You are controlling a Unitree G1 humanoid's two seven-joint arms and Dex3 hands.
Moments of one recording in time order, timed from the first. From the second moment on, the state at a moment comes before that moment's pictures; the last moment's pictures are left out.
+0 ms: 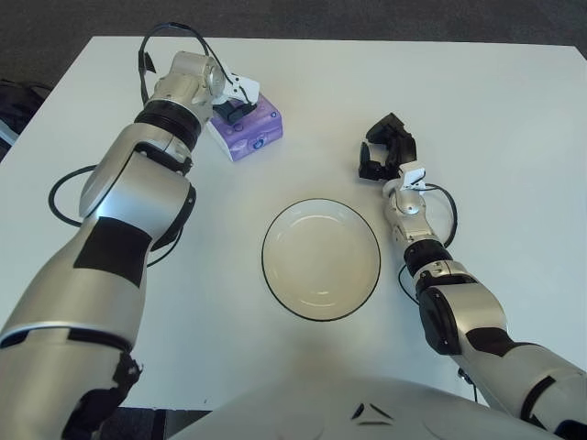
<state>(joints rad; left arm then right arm) -1.35 0.39 -0.57 1.21 0.87 0.19 -0.66 -0.66 -0.01 -0.09 1.01 -0.06 -0.58 -0.21</state>
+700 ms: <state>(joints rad) -1.35 0.39 -0.59 1.27 0.87 0.17 -0.61 -0.66 -0.01 -0.09 1.01 -0.06 -0.58 -0.22</state>
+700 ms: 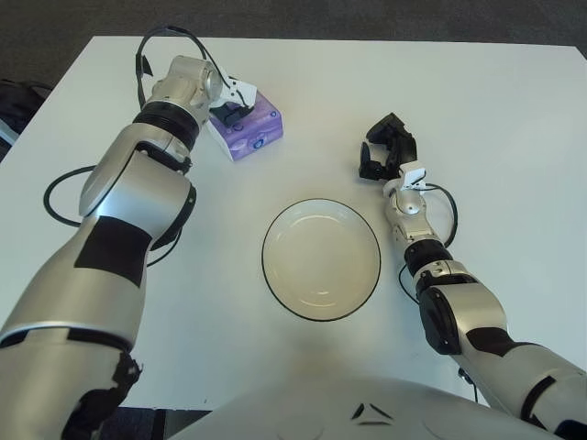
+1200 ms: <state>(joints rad) -1.35 0.37 -0.60 1.31 0.87 0.23 -0.56 -0.66 -0.01 -0.09 1.01 -0.06 -0.58 -0.22</state>
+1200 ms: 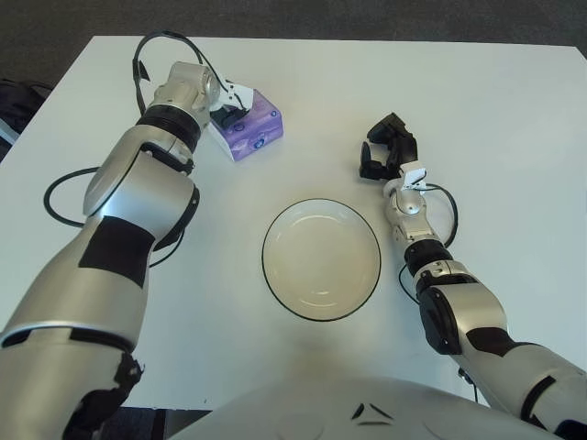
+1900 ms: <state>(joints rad) -1.35 0.35 -0.60 1.31 0.85 0.24 -0.56 -0.66 -0.01 -0.09 1.01 -0.06 -0.58 -0.22</state>
